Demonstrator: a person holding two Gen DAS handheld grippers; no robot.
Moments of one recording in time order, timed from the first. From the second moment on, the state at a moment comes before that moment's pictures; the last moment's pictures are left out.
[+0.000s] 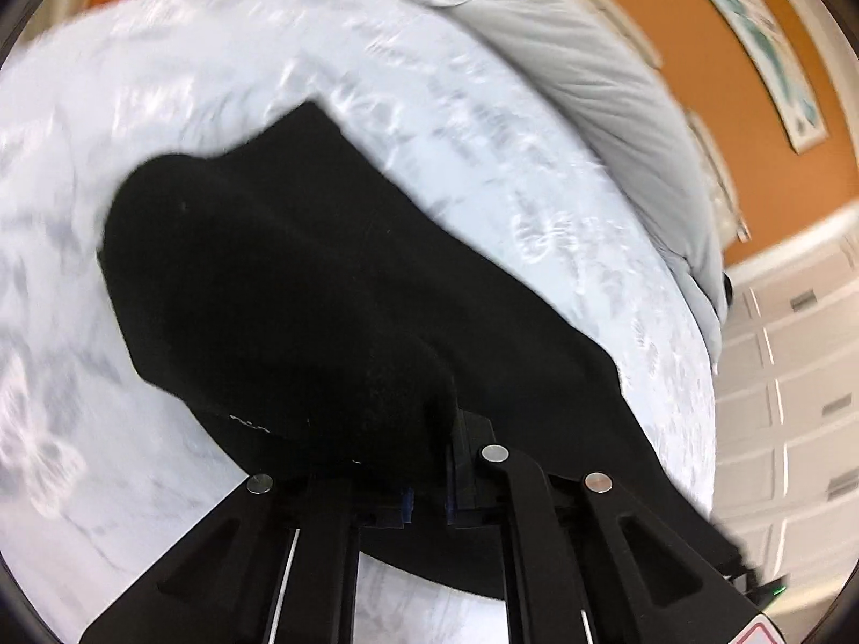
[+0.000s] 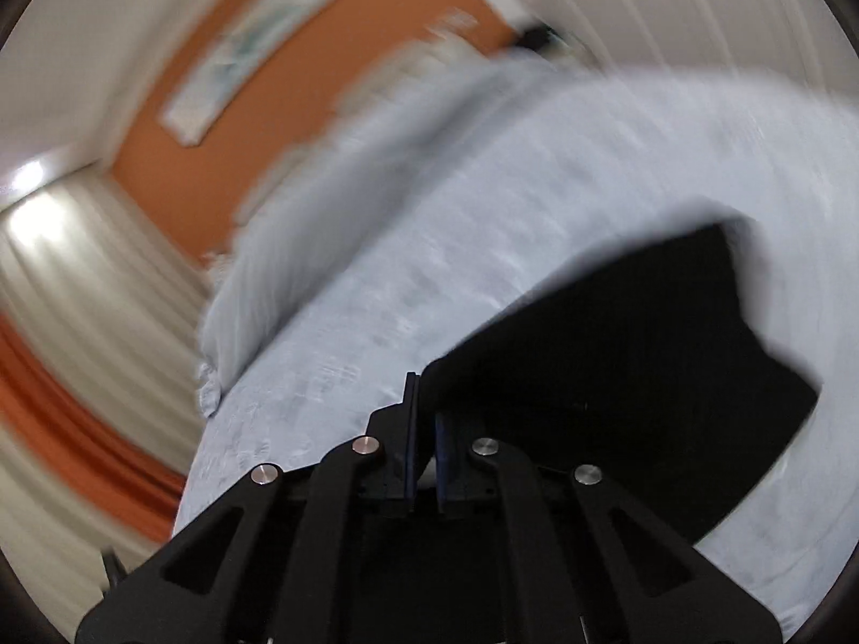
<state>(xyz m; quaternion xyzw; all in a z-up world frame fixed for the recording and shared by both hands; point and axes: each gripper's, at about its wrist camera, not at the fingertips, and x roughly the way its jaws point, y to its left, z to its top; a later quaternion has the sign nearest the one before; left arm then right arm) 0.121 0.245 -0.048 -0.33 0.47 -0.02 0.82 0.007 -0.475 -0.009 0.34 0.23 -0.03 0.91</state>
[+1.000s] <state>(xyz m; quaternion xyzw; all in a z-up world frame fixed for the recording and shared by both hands) 0.108 0.259 -0.087 -0.29 0.55 0.02 0.78 -0.024 -0.512 -0.096 0.42 0.38 -0.12 0.82</state>
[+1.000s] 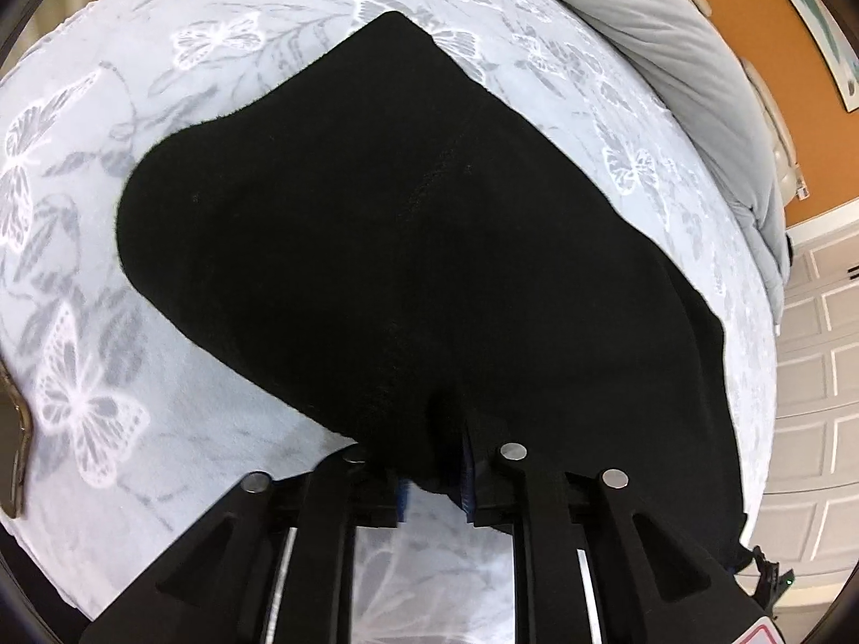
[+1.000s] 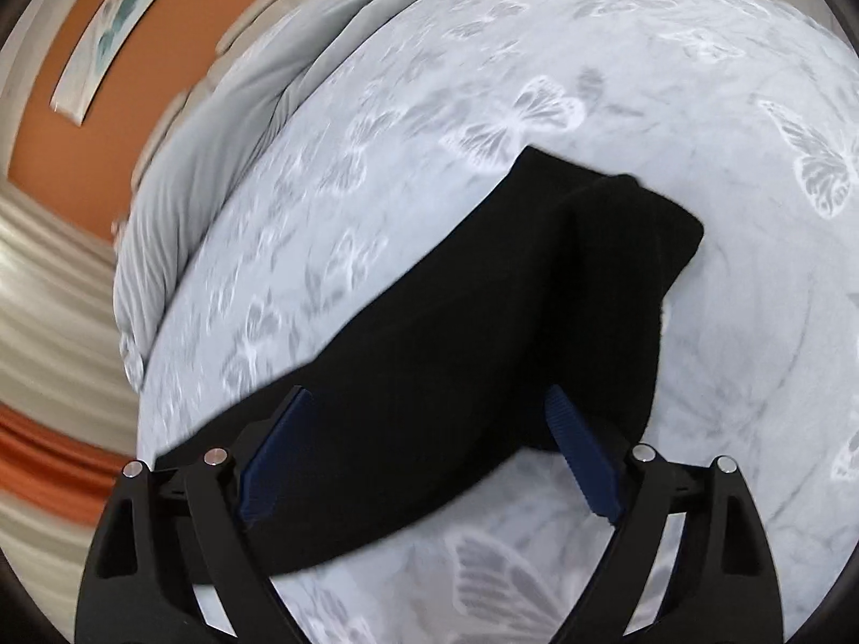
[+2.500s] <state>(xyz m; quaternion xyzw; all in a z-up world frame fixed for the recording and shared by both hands) 0.059 0.301 -0.040 -0.36 0.46 0.07 0.81 -0.018 -0.412 -0.016 0.21 0.33 -0.14 0.91</state>
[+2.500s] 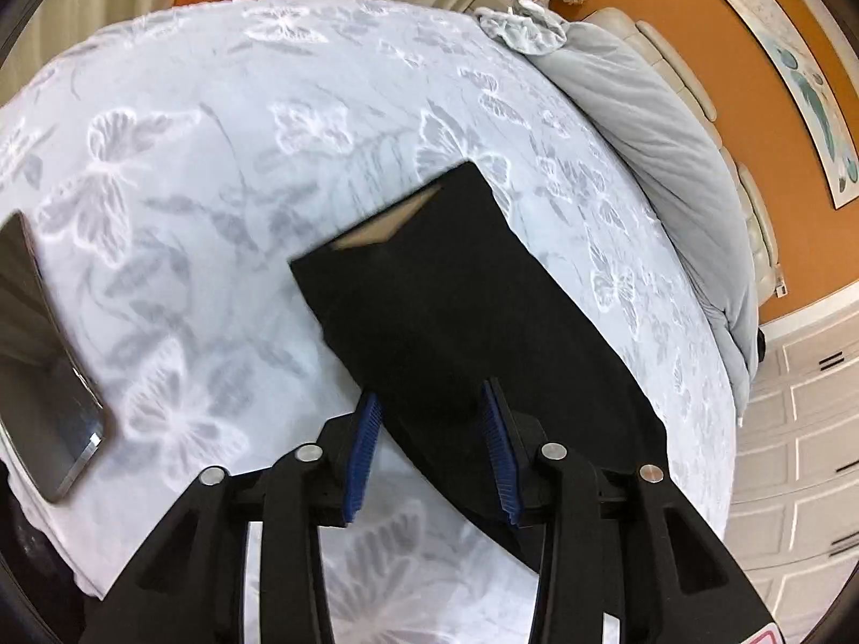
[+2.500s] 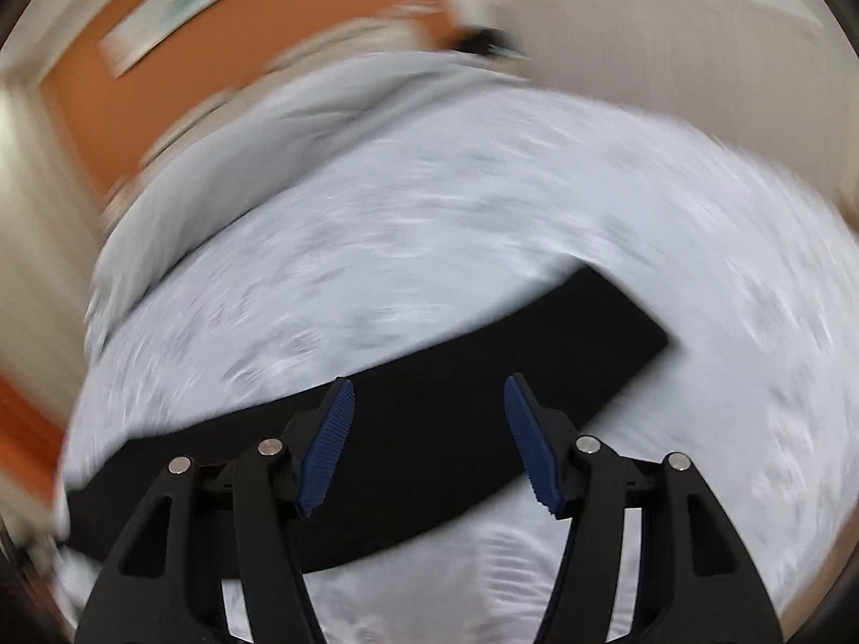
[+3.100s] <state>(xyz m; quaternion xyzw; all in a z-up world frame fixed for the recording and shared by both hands) 0.087 0.237 -0.067 -0.21 0.55 0.10 0.80 0.230 -0.118 -0.049 0.14 0.45 0.21 0.86</state>
